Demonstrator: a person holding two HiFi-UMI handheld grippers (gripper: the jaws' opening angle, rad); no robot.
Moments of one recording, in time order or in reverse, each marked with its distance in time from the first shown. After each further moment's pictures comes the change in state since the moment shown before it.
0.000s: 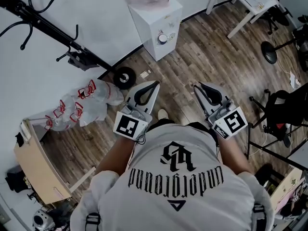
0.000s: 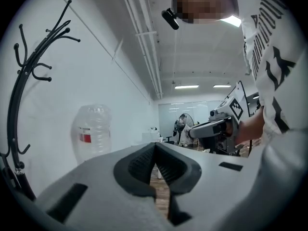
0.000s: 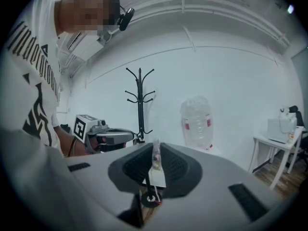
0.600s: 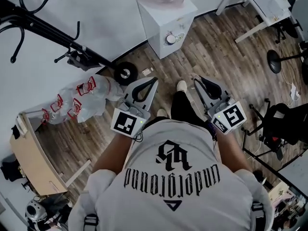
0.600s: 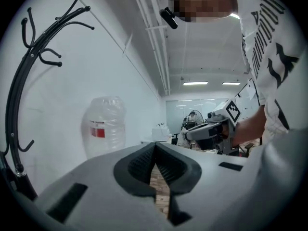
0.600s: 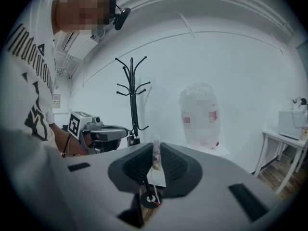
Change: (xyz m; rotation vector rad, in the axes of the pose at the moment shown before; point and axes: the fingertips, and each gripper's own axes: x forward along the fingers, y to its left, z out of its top) left arm 0.034 0.104 -0.023 -0.027 0.034 0.069; right arm 0.113 -0.062 -0.016 0.029 0.058 0.045
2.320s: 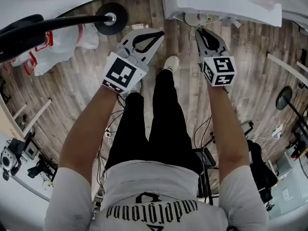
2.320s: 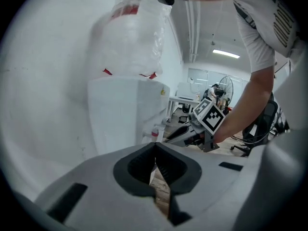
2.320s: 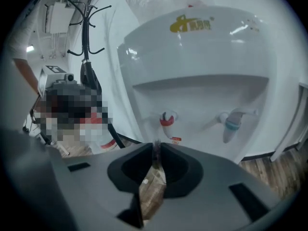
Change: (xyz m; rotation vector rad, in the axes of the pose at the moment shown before) left arm 0.246 0.215 -0.388 -0.130 0.339 0.142; right arm 0.342 -0.289 -0.410 0.004 0.485 0.159
